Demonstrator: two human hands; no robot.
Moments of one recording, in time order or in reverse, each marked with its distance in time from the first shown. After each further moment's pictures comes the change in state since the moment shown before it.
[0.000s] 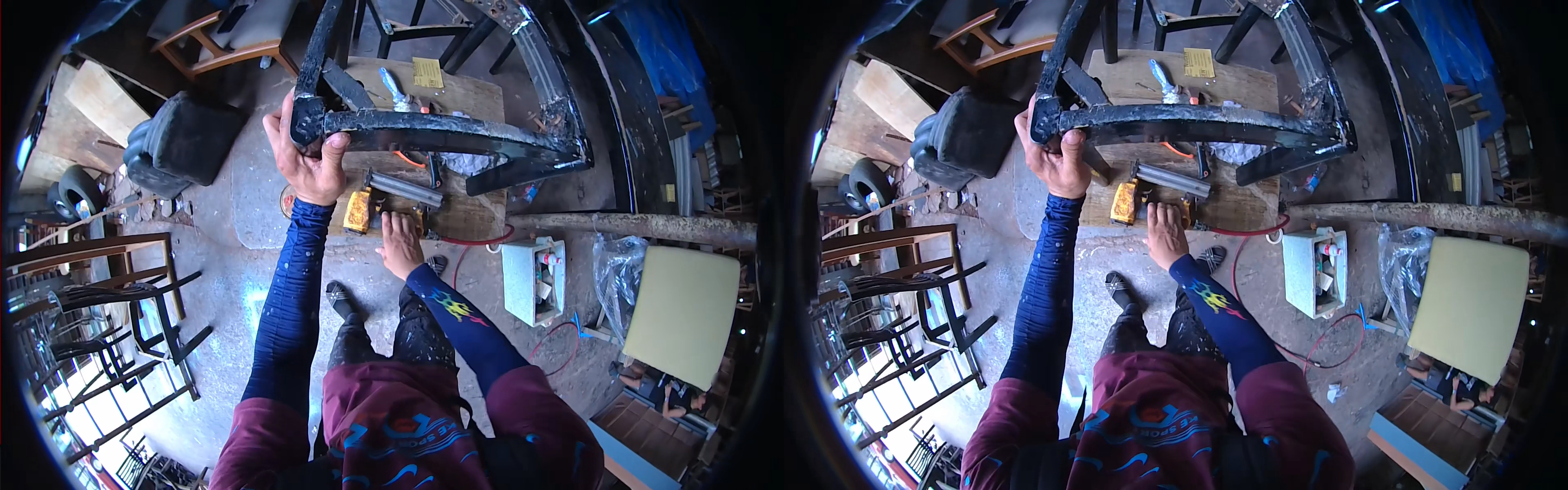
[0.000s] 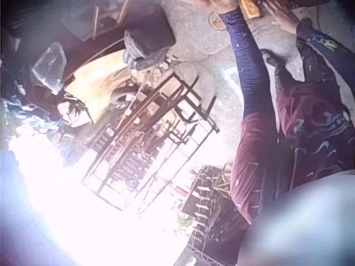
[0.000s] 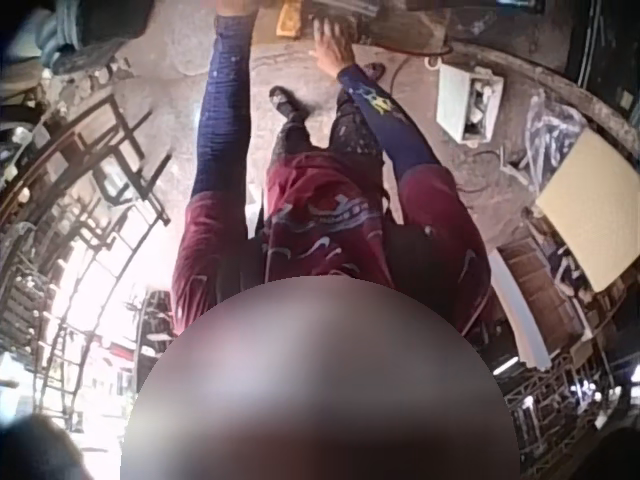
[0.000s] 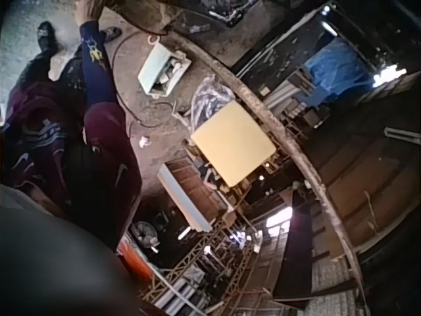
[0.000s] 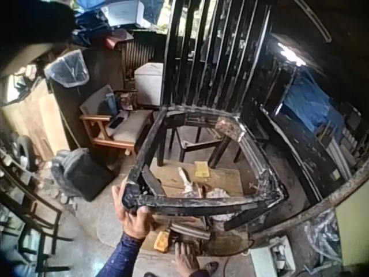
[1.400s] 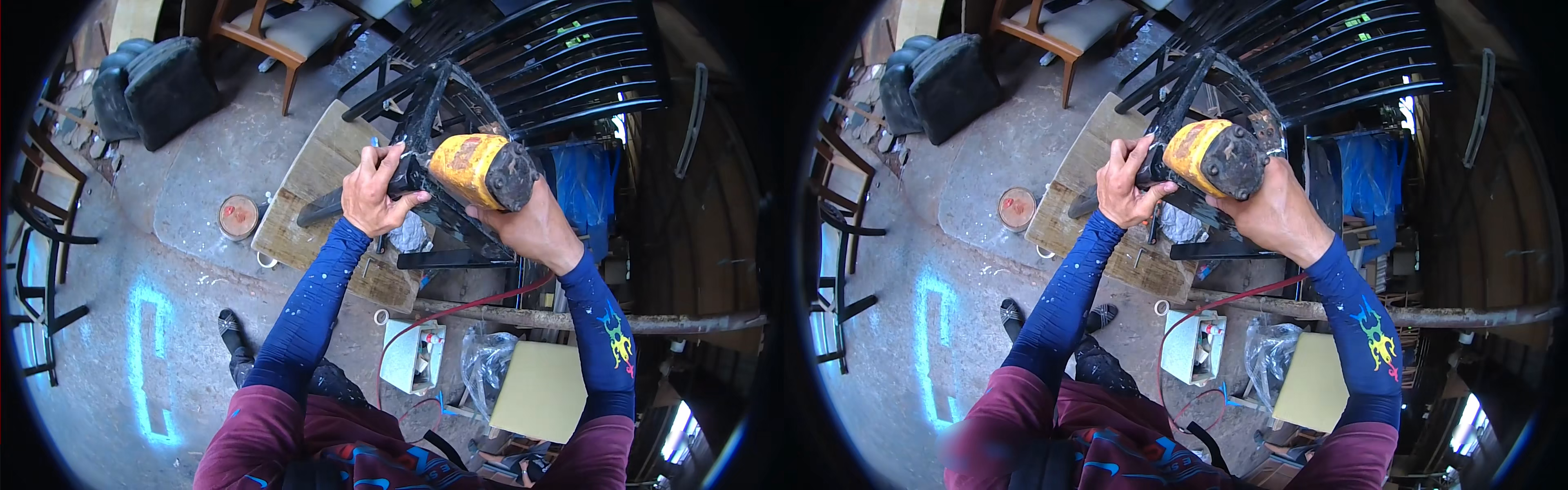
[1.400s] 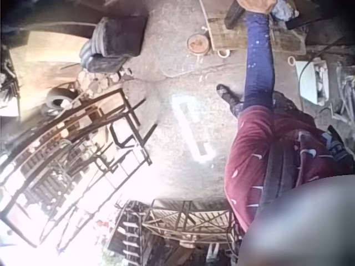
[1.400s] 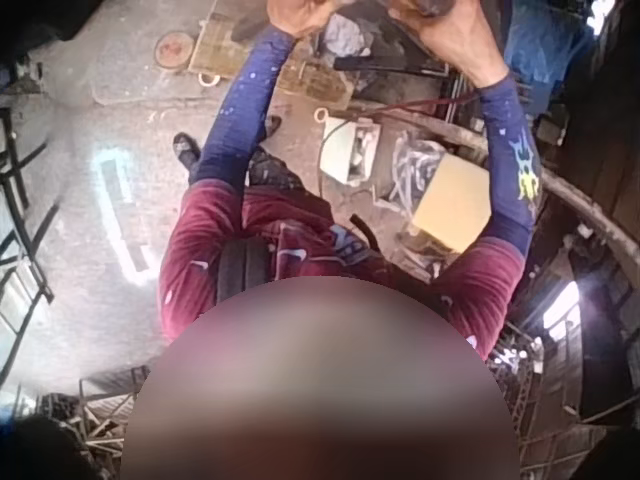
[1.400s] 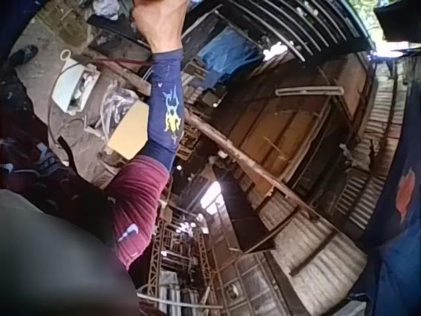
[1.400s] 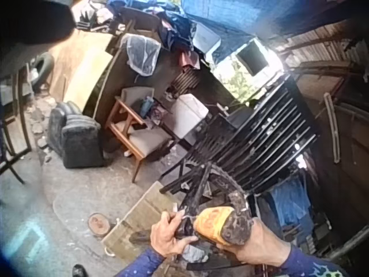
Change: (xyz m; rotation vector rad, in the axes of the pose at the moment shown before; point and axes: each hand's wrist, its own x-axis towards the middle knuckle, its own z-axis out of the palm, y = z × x) left_hand 0.004 0.027 0.004 0.050 0.083 -0.056; right_hand 0.139 -0.138 -0.427 0.017 -0.224 -0.239
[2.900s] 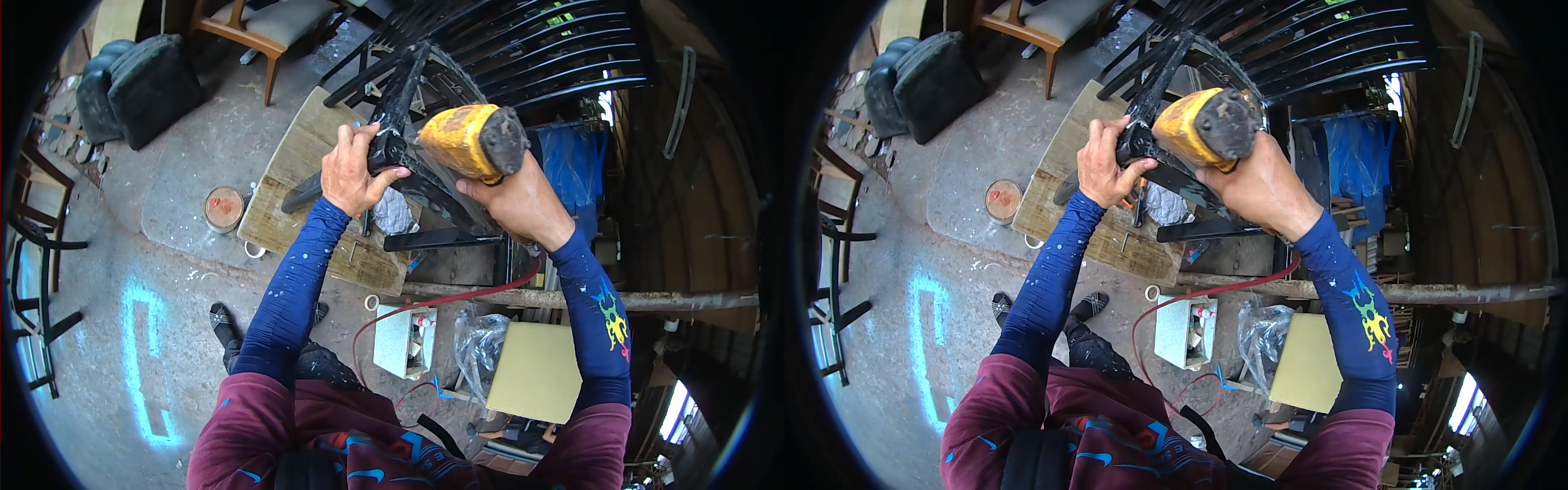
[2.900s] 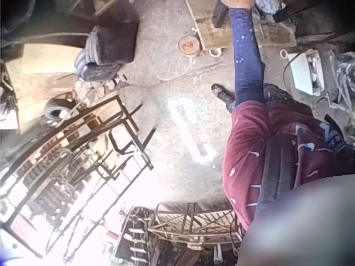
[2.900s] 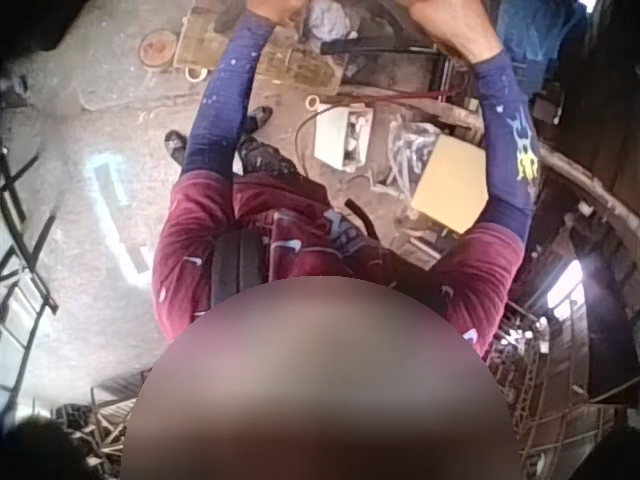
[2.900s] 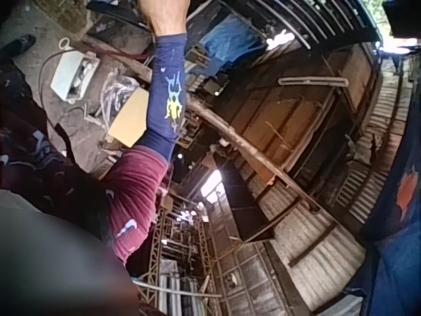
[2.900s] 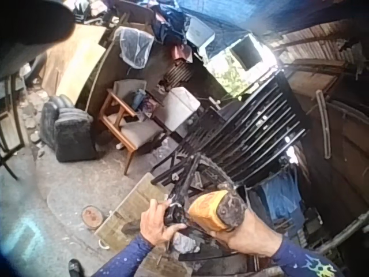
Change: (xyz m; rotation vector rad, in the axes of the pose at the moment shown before) left_hand -0.003 -0.005 -0.001 0.058 -0.048 -0.028; right_hand -0.009 0.006 -0.002 -0.027 -0.005 0.088
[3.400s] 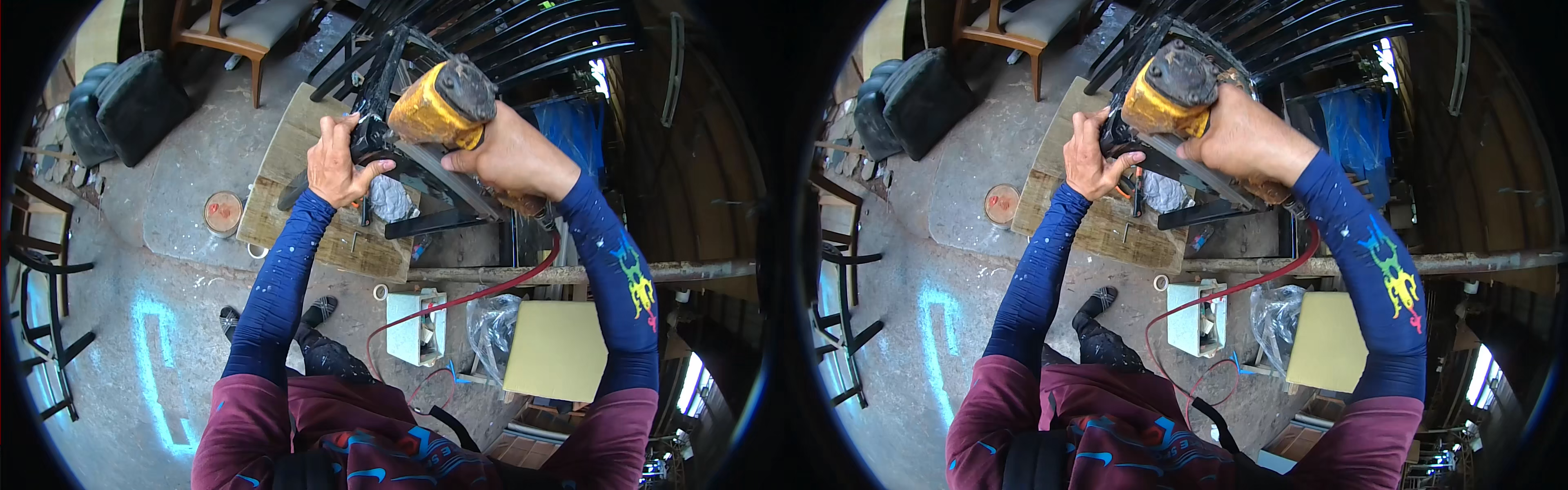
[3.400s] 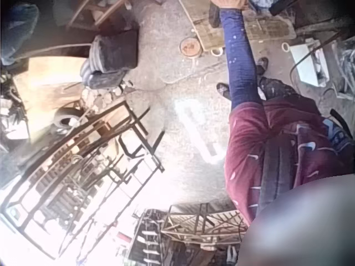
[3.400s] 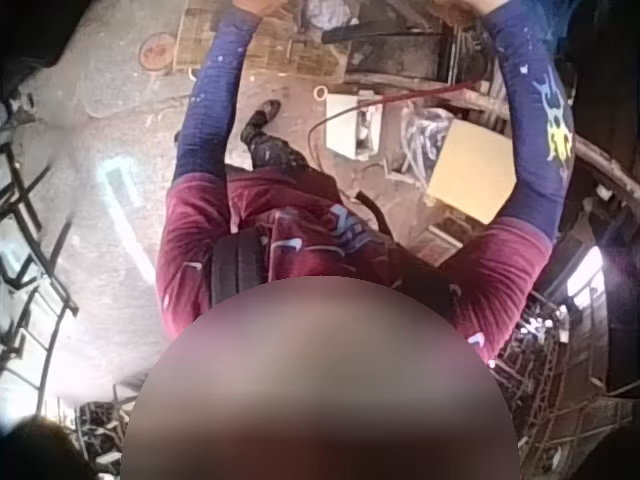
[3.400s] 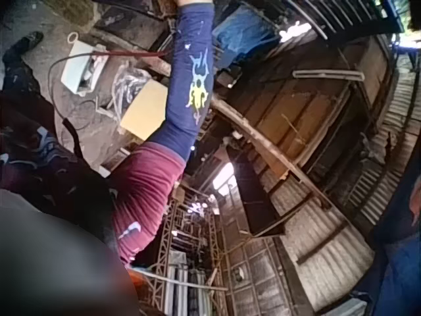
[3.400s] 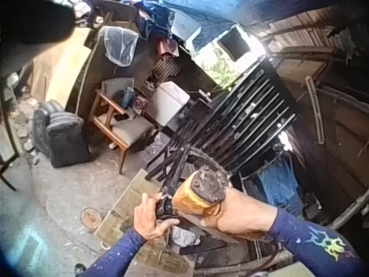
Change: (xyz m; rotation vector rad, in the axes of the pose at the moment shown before) left_hand 0.001 -0.002 -0.002 0.003 -0.064 0.054; right_hand 0.017 -0.001 -0.019 -0.118 -0.125 -0.003
